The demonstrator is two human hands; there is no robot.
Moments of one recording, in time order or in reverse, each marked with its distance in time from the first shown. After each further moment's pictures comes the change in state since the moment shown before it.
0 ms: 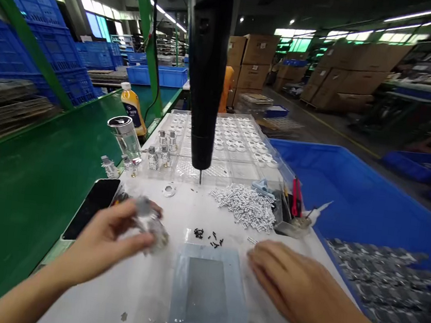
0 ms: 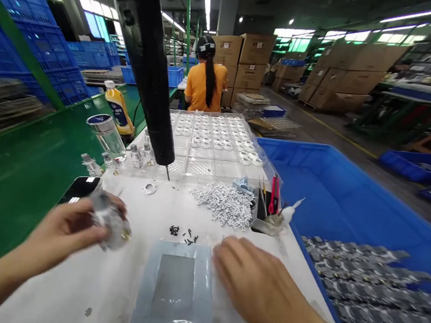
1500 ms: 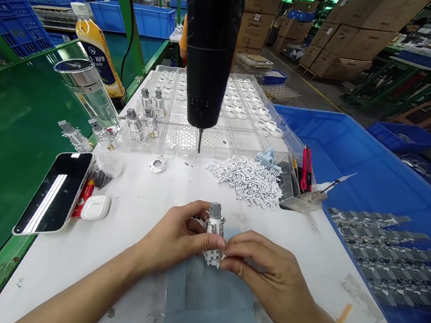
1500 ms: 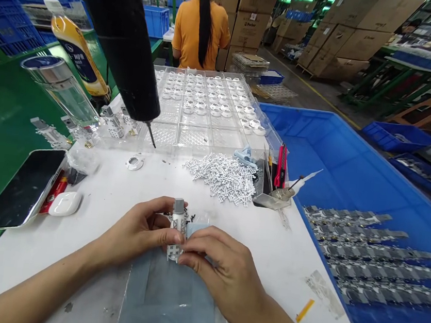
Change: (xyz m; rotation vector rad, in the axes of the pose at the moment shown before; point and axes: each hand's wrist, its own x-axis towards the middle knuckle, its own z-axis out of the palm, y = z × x) left_hand 0.045 -0.054 0.105 -0.291 -0.468 -0.204; right_hand 0.014 -0.037 0.055 0.598 -0.031 0.252
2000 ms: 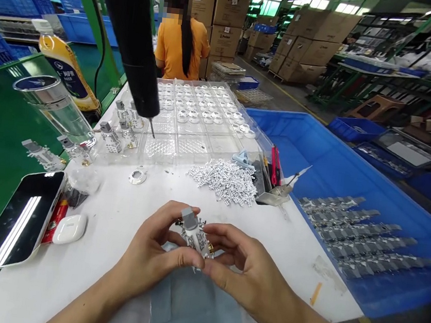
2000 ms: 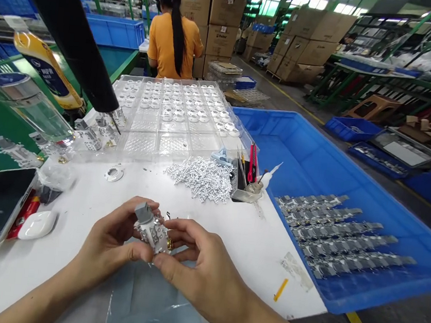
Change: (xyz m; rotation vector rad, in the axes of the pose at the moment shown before) left_hand -0.007 -0.005 0.004 0.088 0.099 0.438; right_hand 0.008 -0.033 -0.005 0.432 -0.051 0.569
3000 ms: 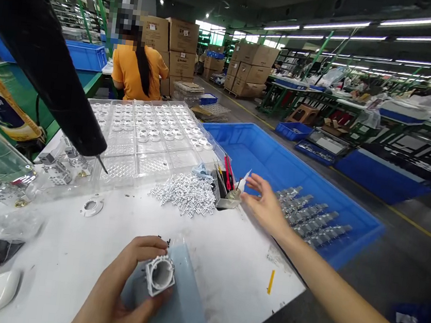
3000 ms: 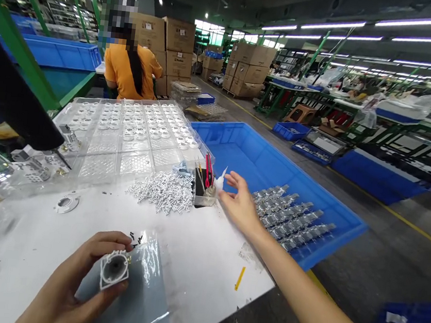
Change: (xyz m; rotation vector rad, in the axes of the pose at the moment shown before) left_hand -0.010 0.007 0.015 0.330 -0.088 0.056; right_hand 0.041 0.042 -0.177 -0.183 0.835 -0.352
